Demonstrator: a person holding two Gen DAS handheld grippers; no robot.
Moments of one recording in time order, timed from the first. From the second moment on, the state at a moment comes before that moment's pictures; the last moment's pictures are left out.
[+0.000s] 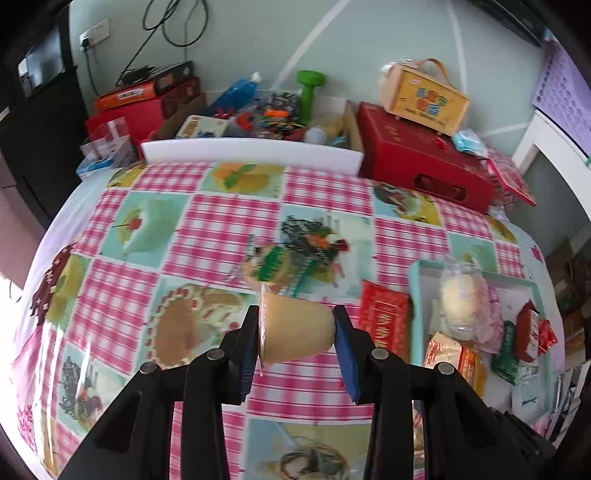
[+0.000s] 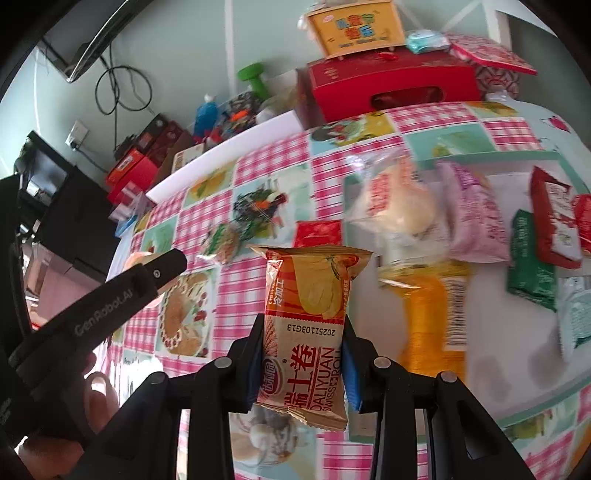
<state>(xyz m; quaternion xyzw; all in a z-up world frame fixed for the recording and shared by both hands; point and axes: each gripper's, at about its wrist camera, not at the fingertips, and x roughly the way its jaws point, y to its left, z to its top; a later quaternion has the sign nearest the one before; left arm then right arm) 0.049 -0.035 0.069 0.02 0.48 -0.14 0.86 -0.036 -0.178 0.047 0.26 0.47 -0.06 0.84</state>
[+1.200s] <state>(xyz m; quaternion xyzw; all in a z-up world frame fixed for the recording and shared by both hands) -0.010 -0.161 0.023 0.16 0.50 -0.25 0.81 -0.111 -0.302 0.049 0.31 0.43 -0.22 0.82</state>
